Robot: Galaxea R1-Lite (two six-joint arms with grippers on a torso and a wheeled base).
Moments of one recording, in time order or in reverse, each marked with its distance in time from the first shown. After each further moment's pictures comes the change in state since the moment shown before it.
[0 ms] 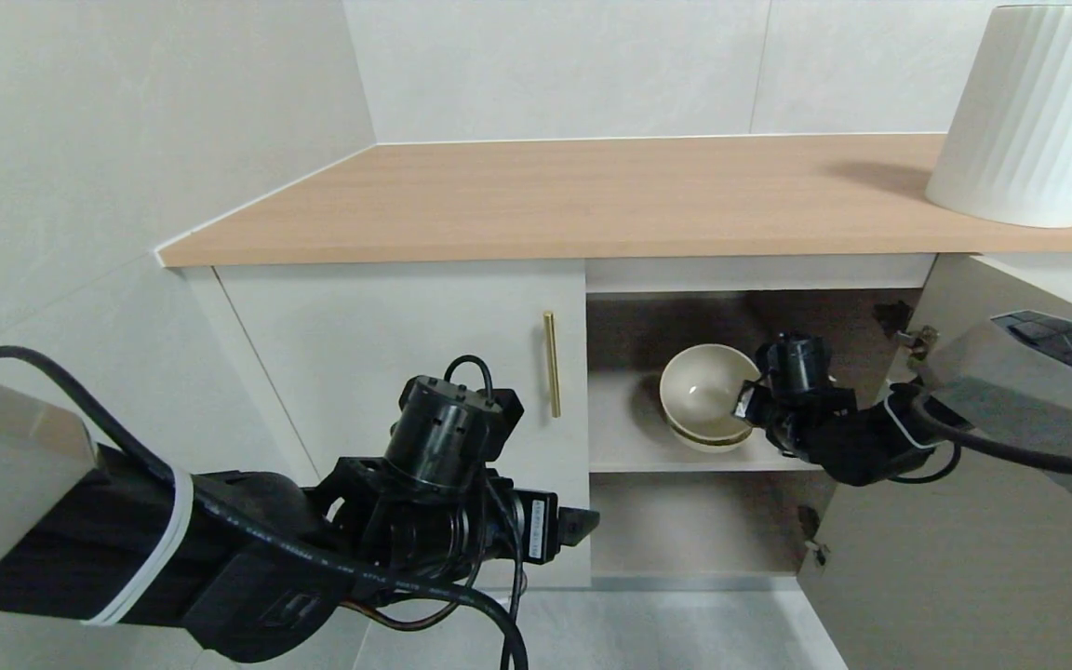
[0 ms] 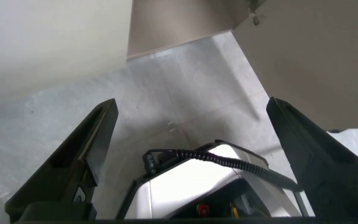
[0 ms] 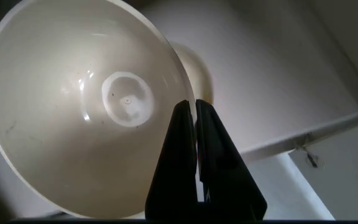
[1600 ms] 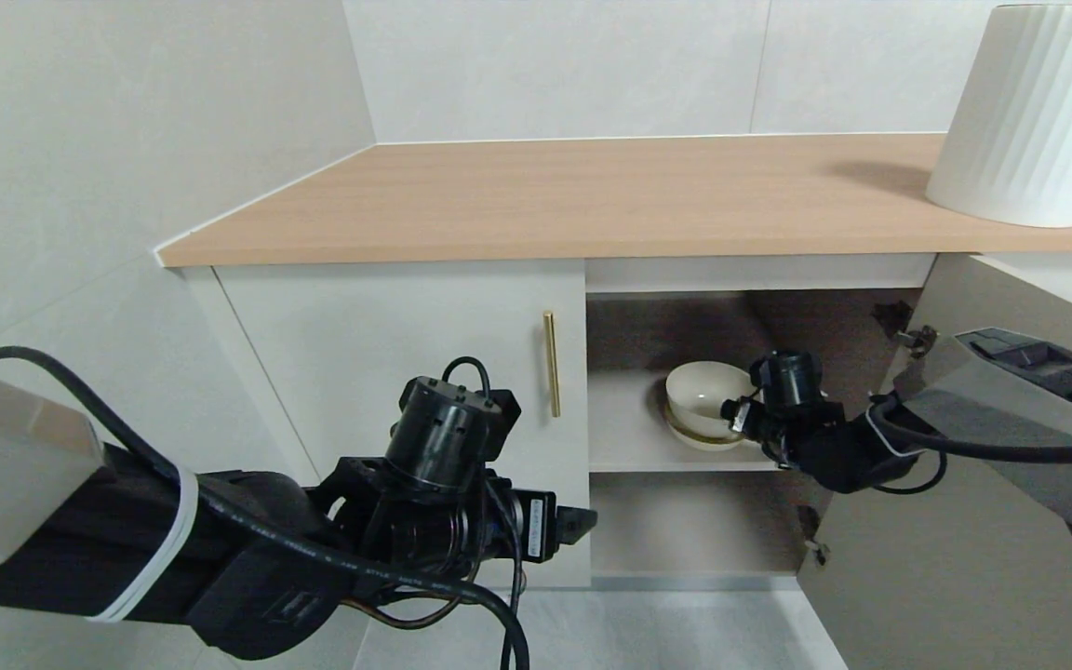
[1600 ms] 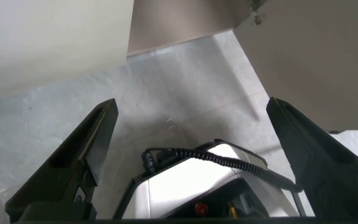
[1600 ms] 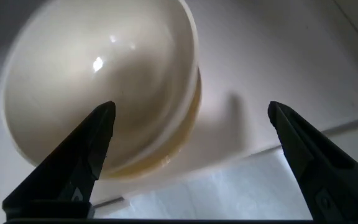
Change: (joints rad) left arm 0.003 0.003 0.001 0.000 0.004 -0.015; right arm -0.009 0.071 -0.030 0.017 0.024 -0.002
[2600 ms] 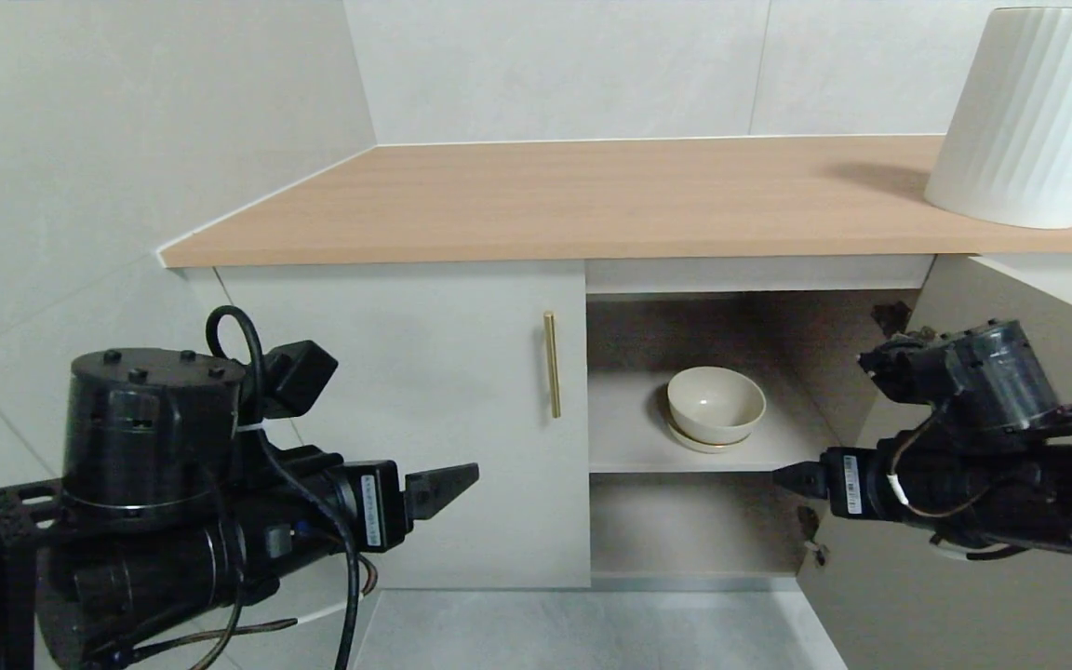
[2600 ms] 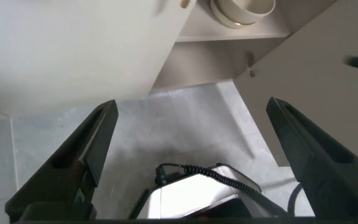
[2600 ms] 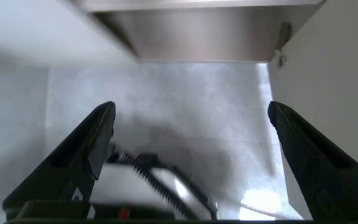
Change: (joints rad) left arm 0.129 -0.436 0.225 0.016 0.023 0.004; right arm 0.205 -0.842 0.527 0.497 0.166 -0.139
